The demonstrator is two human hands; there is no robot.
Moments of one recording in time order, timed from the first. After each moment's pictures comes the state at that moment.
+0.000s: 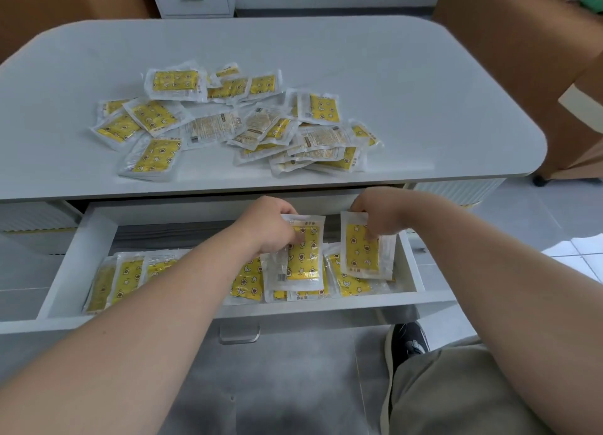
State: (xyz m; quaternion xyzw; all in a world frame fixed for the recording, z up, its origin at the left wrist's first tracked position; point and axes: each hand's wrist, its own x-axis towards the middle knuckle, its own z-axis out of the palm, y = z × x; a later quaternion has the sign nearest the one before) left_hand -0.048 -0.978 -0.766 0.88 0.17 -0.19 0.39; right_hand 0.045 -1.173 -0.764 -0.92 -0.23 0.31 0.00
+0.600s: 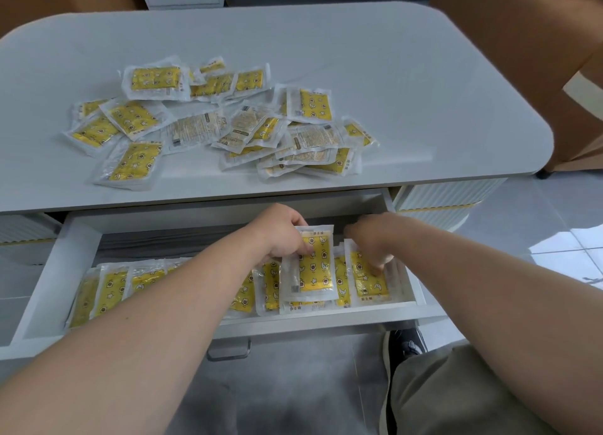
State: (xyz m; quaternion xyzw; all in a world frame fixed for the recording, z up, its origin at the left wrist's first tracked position) left_hand -0.015 -0.998 -0.789 0.86 0.16 -0.26 0.40; right_hand 0.049 -1.174 -0.823 -0.88 -0.29 0.33 -0.20
